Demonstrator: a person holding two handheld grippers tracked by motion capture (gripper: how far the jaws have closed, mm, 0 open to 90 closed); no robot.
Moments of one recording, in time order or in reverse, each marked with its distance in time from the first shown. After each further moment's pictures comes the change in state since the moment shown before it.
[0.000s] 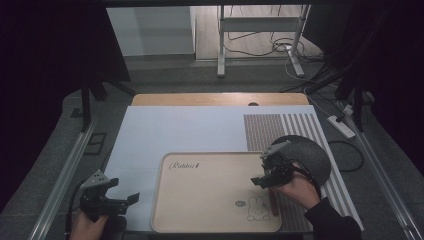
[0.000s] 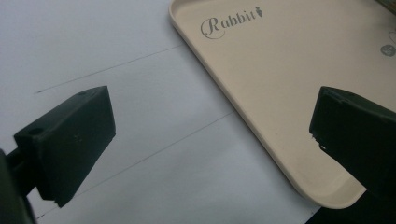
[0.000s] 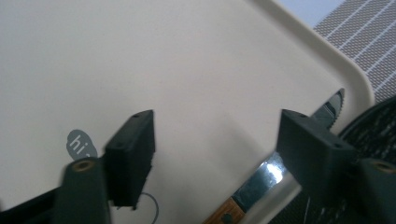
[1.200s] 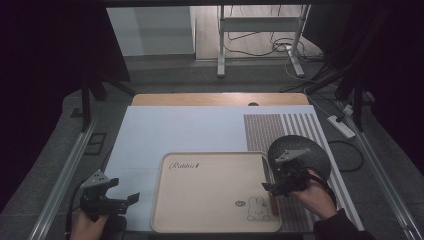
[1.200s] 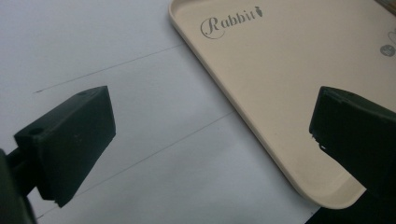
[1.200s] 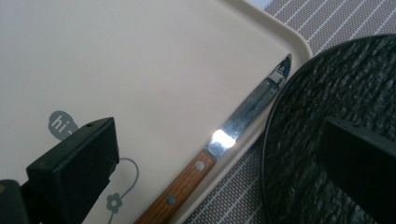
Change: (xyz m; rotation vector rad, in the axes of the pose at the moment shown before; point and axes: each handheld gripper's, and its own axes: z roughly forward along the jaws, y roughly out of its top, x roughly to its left) left arm 0.000 0.000 0.001 0.002 -0.003 -0.002; right arm -0.004 -0.034 -0.025 -0.082 -0.097 0.066
